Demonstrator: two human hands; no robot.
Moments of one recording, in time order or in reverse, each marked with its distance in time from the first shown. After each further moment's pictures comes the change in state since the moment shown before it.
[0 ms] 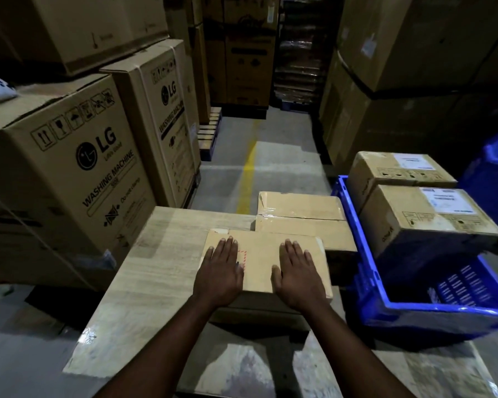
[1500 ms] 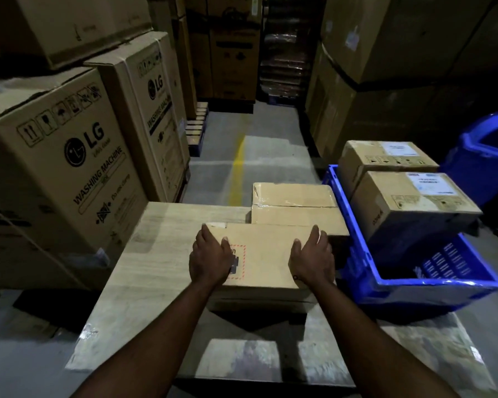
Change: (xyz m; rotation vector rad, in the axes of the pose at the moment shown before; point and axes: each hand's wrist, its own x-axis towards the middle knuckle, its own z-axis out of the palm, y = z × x) left_hand 0.012 0.001 -0.009 -0.392 0.160 -0.529; right_hand 0.001 0.008 -0.010 0.222 0.194 0.544
